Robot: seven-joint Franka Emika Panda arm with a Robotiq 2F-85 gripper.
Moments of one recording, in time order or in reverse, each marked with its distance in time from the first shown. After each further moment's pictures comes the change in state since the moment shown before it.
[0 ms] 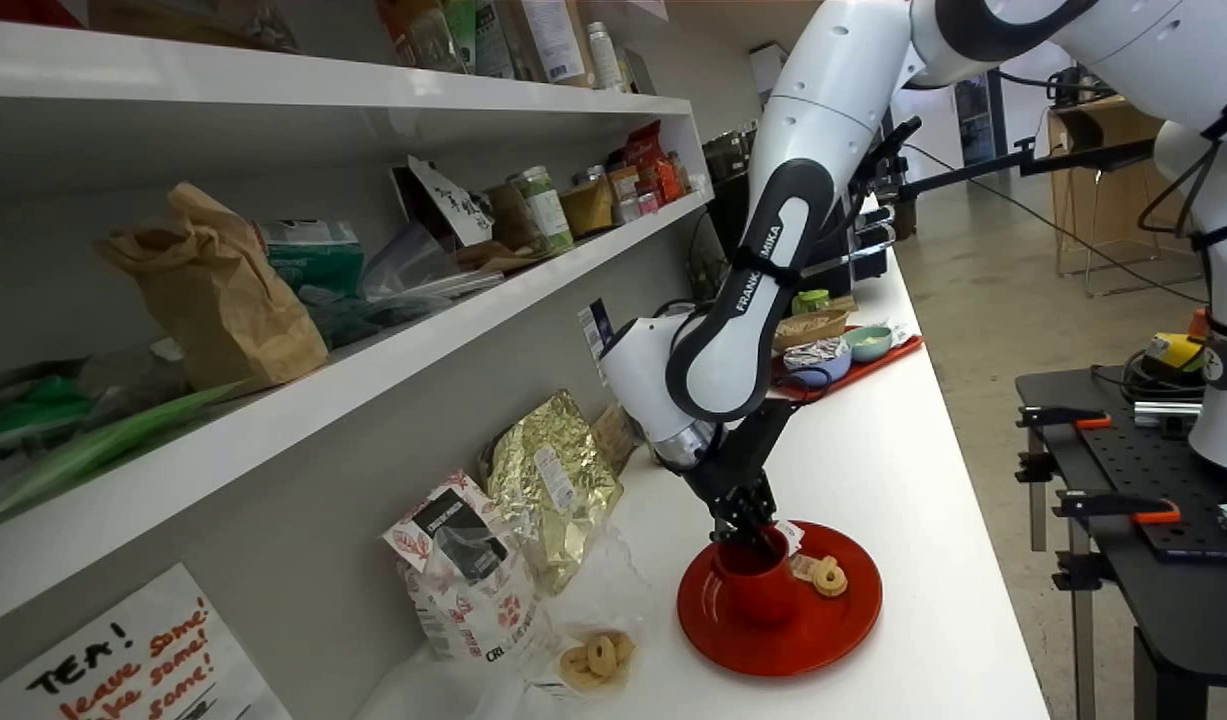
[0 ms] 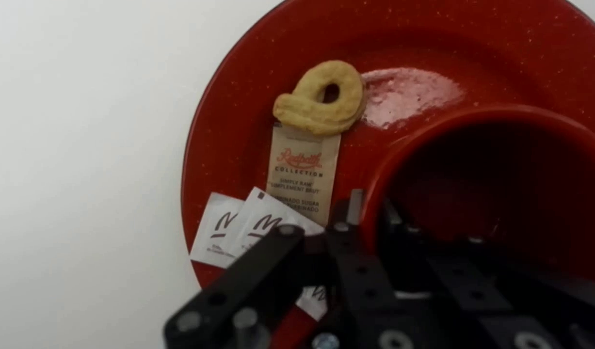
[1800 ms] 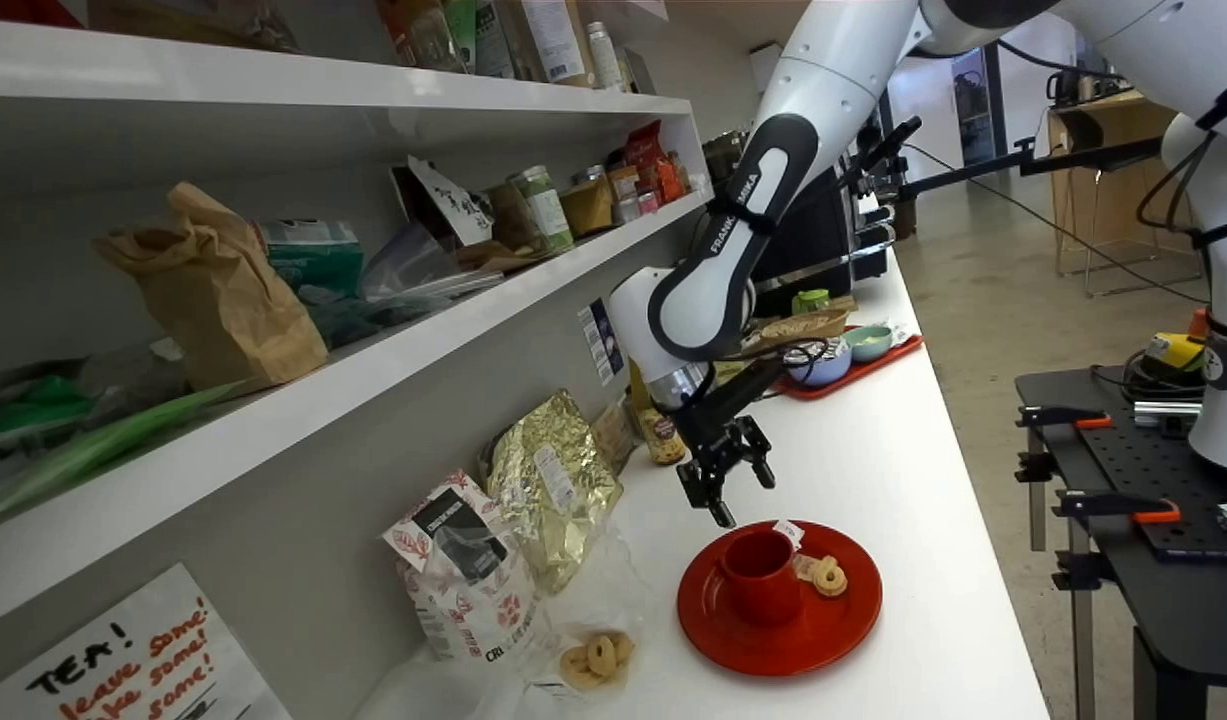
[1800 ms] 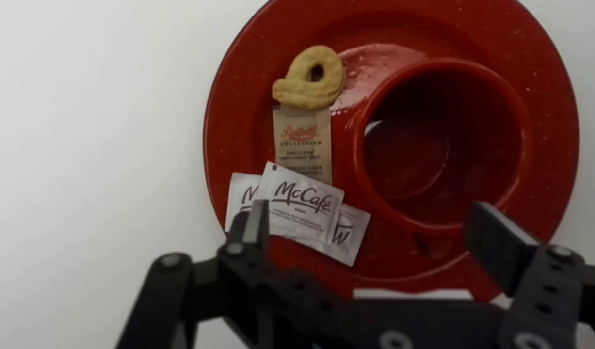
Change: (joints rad) arm -0.093 -0.118 -0.003 -0.065 0.170 0.019 -0.043
